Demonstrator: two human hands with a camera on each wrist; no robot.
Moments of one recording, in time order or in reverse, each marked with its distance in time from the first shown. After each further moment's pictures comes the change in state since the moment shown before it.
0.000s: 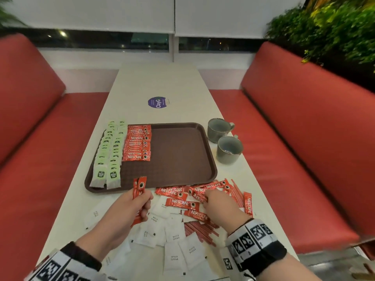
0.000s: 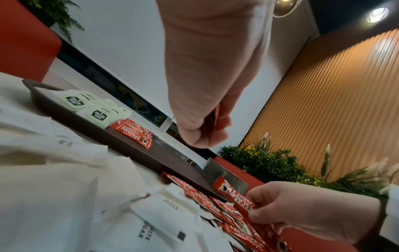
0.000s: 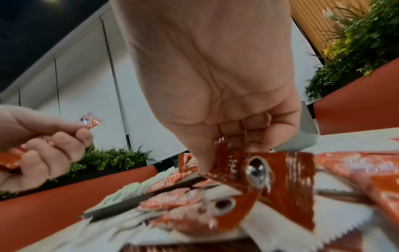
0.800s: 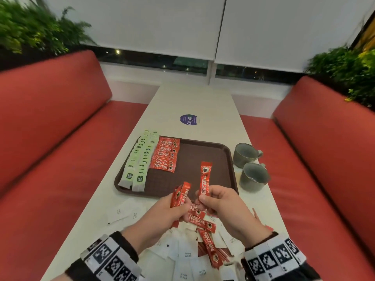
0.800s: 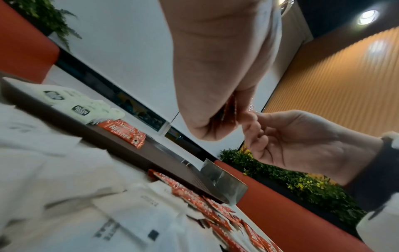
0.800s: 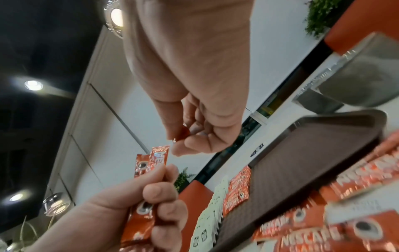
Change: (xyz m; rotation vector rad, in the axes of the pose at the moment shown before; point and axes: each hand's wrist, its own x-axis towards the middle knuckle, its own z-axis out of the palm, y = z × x) left_hand -0.008 0.012 0.028 0.077 -0.083 0.157; right_hand -0.012 -0.048 -0.050 1.163 -0.126 -0.249
